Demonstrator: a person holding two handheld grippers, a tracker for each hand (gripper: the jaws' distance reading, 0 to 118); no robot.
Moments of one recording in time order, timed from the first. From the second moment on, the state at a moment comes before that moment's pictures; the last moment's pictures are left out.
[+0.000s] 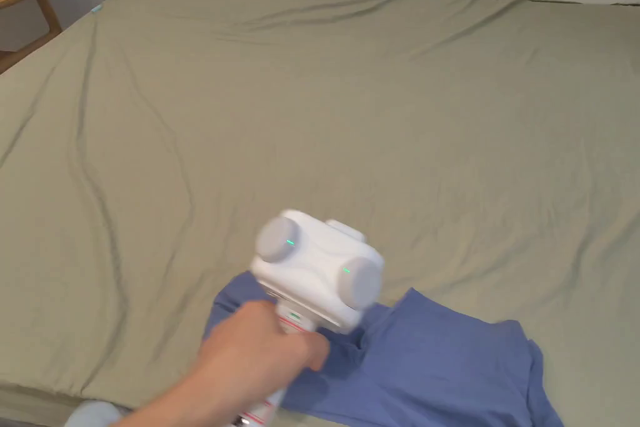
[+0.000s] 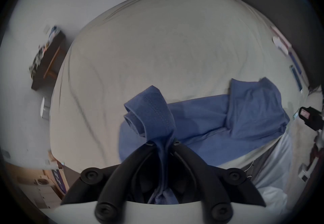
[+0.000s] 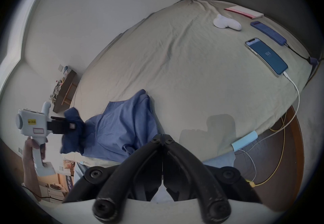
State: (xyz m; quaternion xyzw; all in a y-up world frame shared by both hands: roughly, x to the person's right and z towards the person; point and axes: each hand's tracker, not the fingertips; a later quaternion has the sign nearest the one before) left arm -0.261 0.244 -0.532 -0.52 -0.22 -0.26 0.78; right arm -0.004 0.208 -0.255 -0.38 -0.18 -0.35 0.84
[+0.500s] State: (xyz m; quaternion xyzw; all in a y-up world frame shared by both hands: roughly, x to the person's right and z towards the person) left arm -0.316 0.267 -0.531 -0.52 -0.30 -0.12 0.79; right arm 0.010 0.215 -0.251 -0.36 -0.20 -0.39 0.83
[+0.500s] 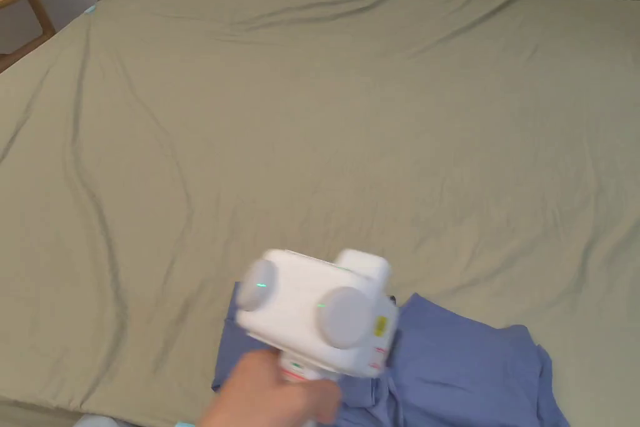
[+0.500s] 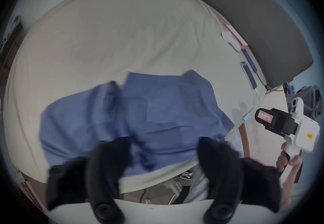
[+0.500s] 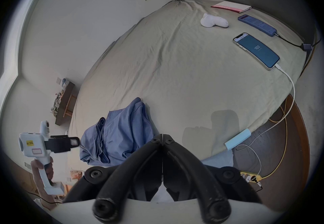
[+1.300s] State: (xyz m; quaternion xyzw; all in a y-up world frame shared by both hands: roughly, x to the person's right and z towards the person) left arm -0.211 0.202 -0.478 -0.52 -0.35 -0.17 0.76; right arm -0.013 0.223 -0.253 -0.38 -0.19 -0.40 0.81
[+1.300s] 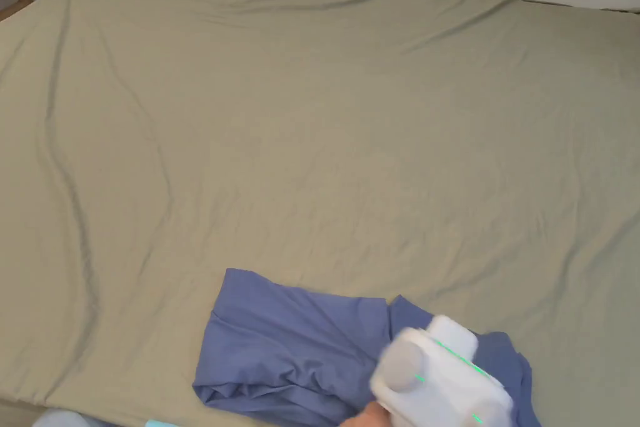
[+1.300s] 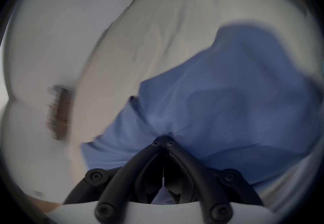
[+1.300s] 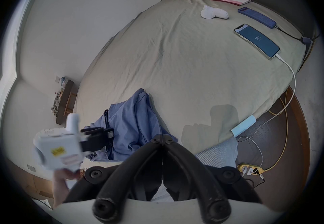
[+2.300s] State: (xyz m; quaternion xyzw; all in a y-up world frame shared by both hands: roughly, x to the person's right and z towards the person) left arm -0.511 0.129 -0.646 -0.60 -0.41 0.32 0.61; right arm -0.055 0.235 -0.329 -0.42 -0.15 -0.35 0.82
